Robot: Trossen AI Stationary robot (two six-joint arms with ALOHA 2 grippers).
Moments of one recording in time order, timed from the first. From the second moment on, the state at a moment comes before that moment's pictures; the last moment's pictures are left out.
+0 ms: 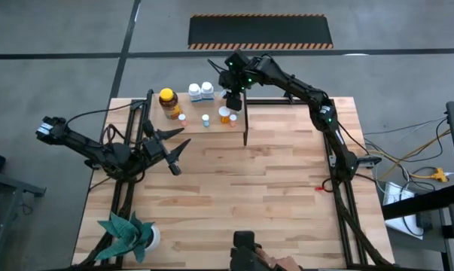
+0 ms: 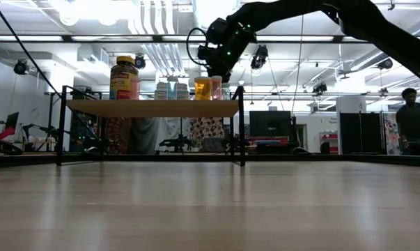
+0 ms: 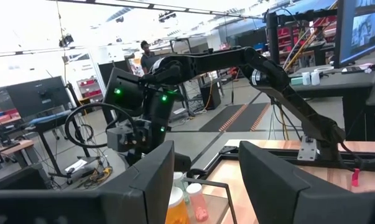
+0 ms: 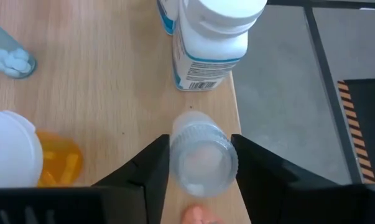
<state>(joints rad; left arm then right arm) -0.40 0.87 0.69 0.42 -0.97 0.38 -0.58 2.26 2.36 -1.02 -0.19 -0.50</state>
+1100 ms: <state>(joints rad) -0.40 0.88 0.69 0.44 -0.96 0.41 -0.57 2.19 2.35 -1.10 -0.18 -0.50</state>
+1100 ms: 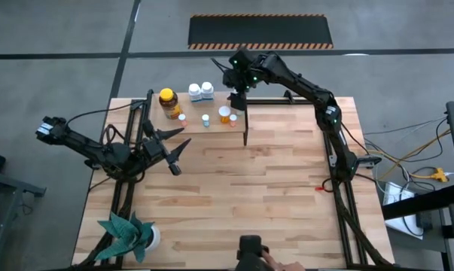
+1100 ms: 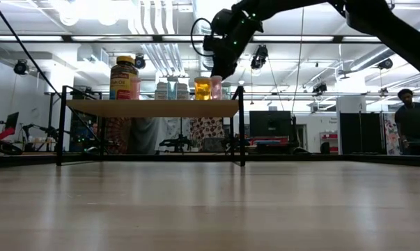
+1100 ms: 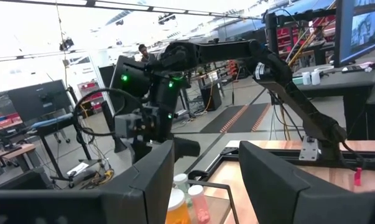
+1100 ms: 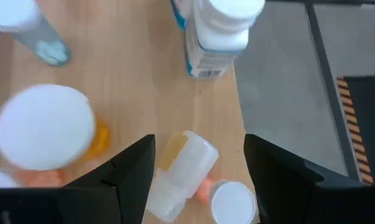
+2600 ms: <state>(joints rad) -0.40 0.88 0.68 0.44 -0.96 0.44 -0.52 2.24 2.28 -1.11 -0.13 -0.50</state>
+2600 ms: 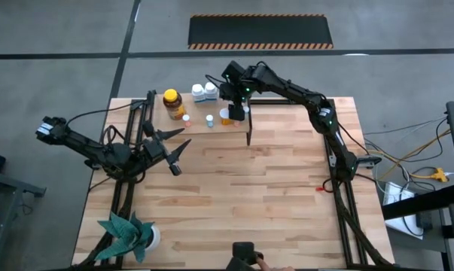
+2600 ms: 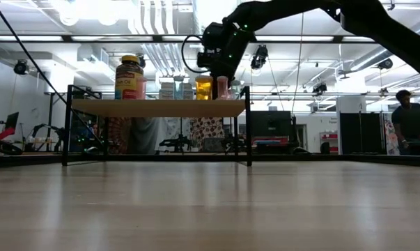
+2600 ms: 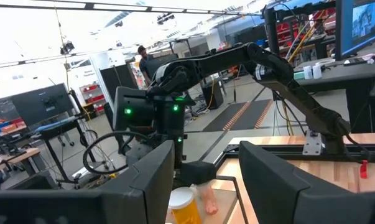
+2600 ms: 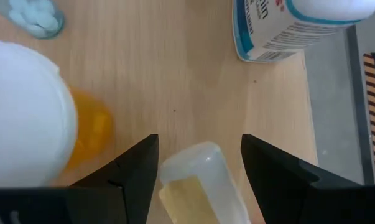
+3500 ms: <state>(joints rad) -0.40 0.88 0.68 0.44 -0.96 0.45 -0.51 2.21 2.35 -1.12 -0.13 -0.54</state>
